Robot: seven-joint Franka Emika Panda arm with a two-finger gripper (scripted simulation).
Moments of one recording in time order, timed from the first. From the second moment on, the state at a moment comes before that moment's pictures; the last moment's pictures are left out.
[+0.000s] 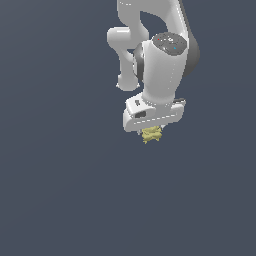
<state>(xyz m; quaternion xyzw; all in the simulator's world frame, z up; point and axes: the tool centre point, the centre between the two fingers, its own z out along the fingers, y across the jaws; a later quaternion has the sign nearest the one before) 0.010 0.083 0.225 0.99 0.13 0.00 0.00</state>
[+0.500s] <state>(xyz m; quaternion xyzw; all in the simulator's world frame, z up) 0.008 0.124 0.331 0.99 0.13 0.00 0.00</state>
